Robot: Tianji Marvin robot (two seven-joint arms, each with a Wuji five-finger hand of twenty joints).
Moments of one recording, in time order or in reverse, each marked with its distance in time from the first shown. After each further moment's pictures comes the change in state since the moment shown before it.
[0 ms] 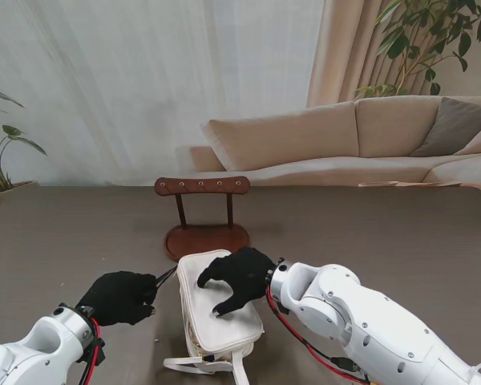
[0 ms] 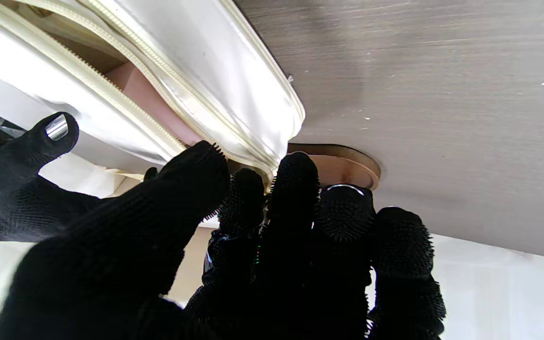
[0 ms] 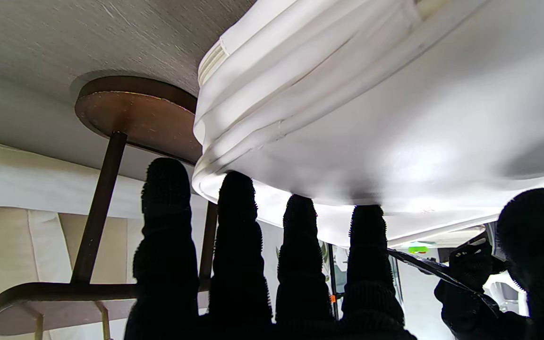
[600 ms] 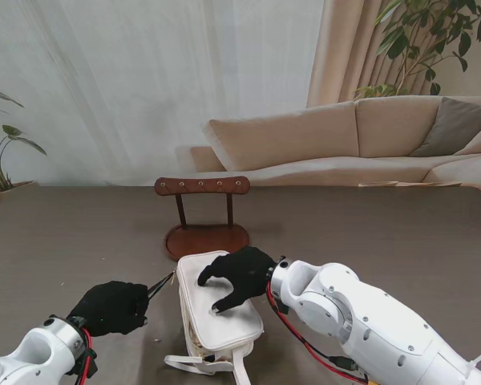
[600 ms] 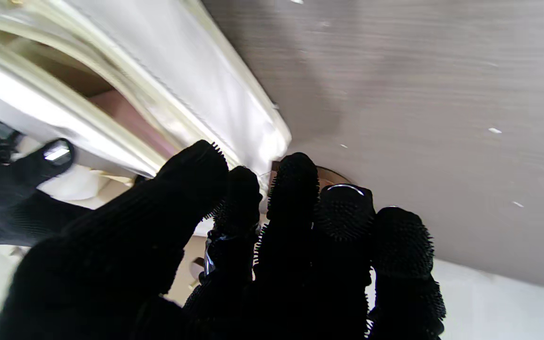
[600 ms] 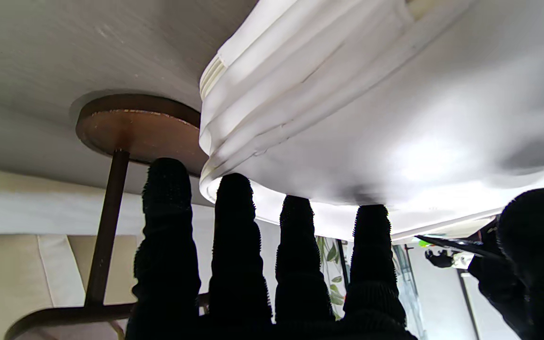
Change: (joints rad) left arm 0.068 -0.003 -0.039 -0.019 -0.030 0.033 -0.005; right arm 0.018 -0.003 -0.013 0.021 0.087 0.032 0.020; left_hand 0.000 0.000 -0.009 0.000 0.018 -0.031 0.041 0.000 -0.007 0.000 0.000 0.000 -0.002 0.000 0.000 0.000 -0.002 0.000 0.000 0.000; right_hand 0.000 0.000 0.000 0.000 0.003 -0.029 -0.001 0.011 0.011 0.030 0.000 0.003 0.000 0.019 -0.002 0.000 0.000 0.000 0.000 0.000
